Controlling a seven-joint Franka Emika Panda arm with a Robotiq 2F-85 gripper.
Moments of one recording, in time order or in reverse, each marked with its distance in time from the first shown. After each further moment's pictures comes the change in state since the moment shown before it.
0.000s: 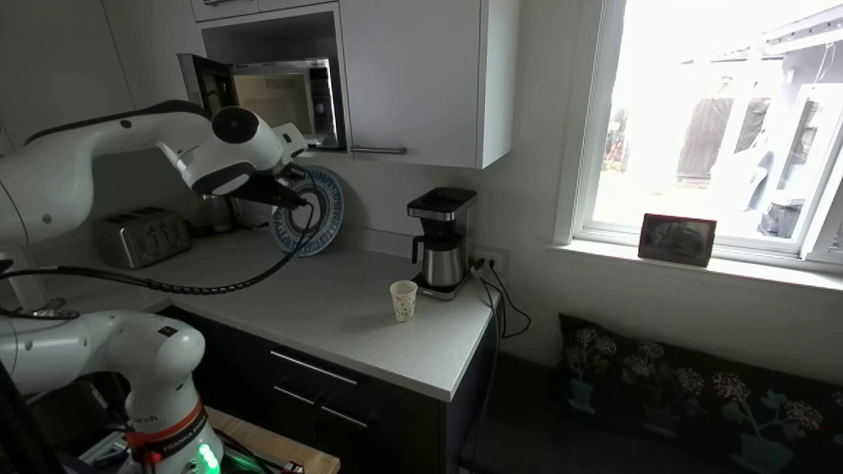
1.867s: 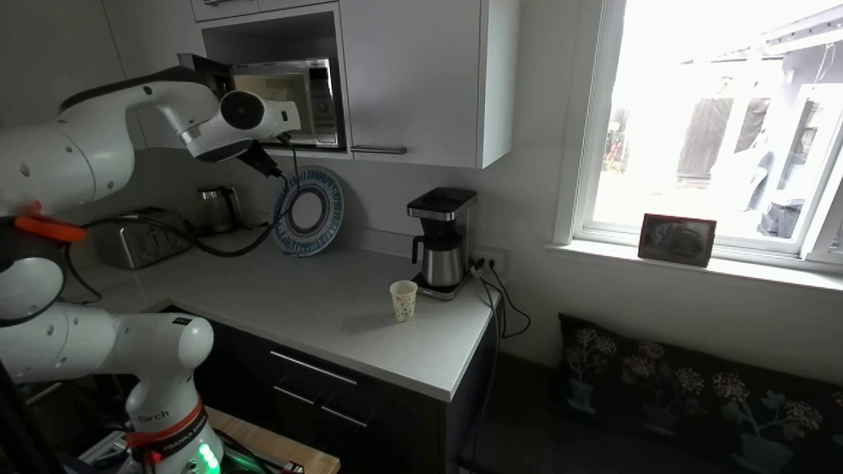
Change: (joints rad) arm 0.309 0.152 0.017 0.194 0.317 0.256 0.269
